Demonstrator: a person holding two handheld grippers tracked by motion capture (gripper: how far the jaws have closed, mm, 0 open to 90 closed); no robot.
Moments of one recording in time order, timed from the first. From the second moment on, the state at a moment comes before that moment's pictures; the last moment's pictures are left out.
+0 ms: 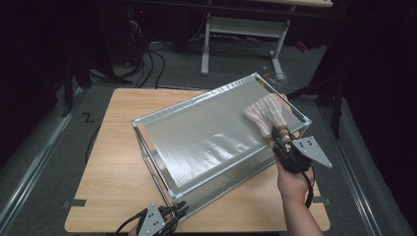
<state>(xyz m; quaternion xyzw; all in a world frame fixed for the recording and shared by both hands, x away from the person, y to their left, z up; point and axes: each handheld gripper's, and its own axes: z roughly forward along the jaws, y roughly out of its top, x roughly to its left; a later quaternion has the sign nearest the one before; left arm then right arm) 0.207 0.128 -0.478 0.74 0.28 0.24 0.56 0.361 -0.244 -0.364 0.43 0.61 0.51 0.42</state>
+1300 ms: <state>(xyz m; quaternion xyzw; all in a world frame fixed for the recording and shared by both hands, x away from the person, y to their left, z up) 0.218 0.149 -0.479 0.73 0.32 0.25 0.55 0.324 -0.301 -0.340 0.45 0.53 0.55 0.46</state>
